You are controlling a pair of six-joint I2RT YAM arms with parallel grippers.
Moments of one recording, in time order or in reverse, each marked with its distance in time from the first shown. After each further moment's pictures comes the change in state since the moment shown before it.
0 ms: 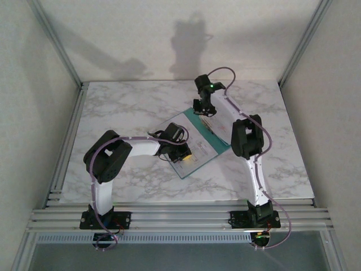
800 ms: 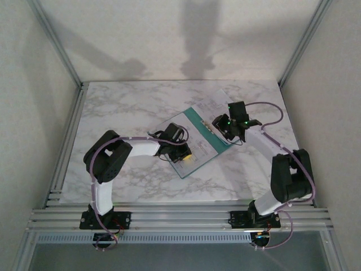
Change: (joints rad) left arm -0.001 0.001 -0.007 0.018 -0.003 -0.002; right arm -0.134 -0.720 -1.057 0.687 -0.192 0.598
